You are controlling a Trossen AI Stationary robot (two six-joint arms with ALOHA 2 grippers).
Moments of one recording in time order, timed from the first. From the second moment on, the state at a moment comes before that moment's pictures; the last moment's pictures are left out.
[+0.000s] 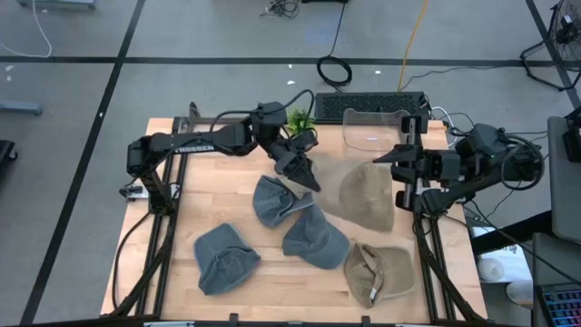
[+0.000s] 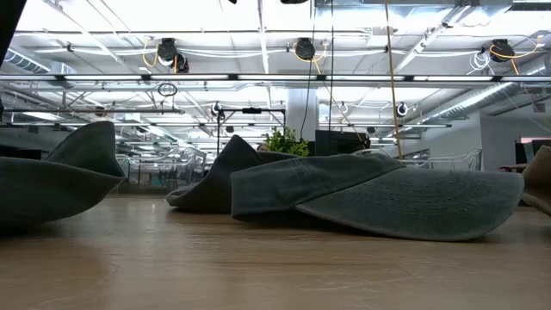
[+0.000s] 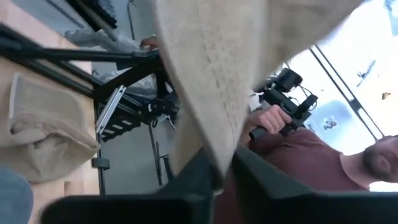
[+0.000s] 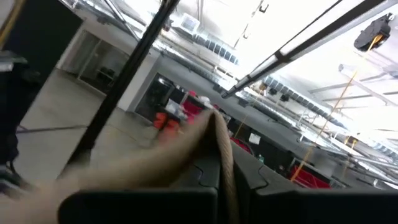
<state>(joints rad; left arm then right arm) 0.20 1.76 1.63 0.06 1.02 -0.99 0.25 0.94 1.24 0.08 0.06 -0.56</state>
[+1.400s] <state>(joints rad) 0.61 1.31 1.63 -0.16 1.10 -0.50 0.25 0.91 1.25 0.05 0.52 -0.02</state>
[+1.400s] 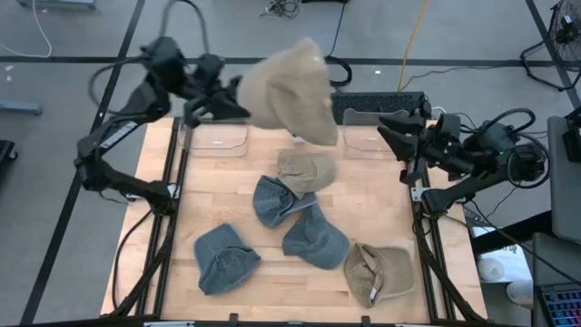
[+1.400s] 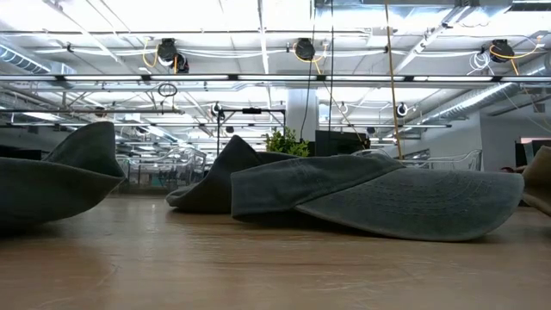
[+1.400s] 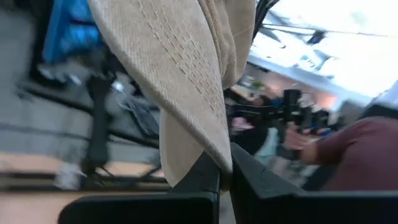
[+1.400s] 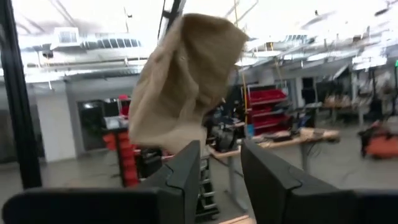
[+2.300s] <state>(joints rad) 0.32 1.11 1.63 -0.86 0.39 0.06 0.17 1.19 1.25 0.20 0.47 0.11</state>
